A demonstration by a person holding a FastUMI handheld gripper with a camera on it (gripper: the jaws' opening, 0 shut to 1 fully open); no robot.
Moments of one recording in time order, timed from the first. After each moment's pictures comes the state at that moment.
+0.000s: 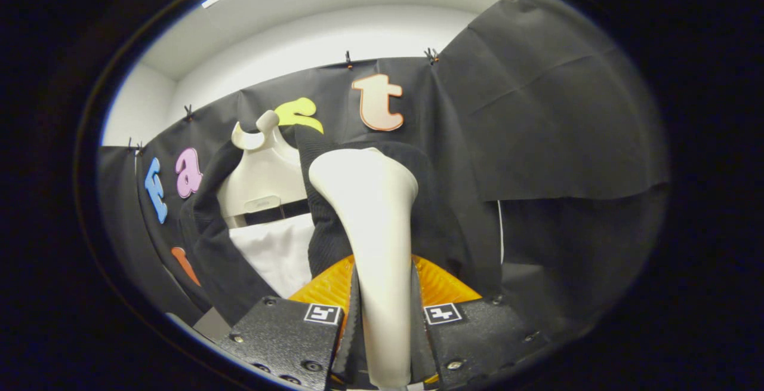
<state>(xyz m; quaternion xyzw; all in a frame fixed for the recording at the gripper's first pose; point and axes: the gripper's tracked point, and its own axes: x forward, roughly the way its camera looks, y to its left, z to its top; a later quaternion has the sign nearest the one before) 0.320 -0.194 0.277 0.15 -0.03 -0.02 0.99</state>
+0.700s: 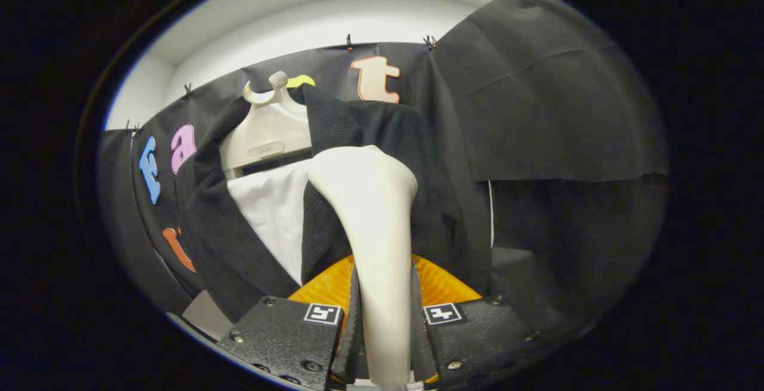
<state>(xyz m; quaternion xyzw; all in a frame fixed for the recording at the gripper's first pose) 0.307 -0.178 0.218 0.13 0.01 -0.05 0.99</state>
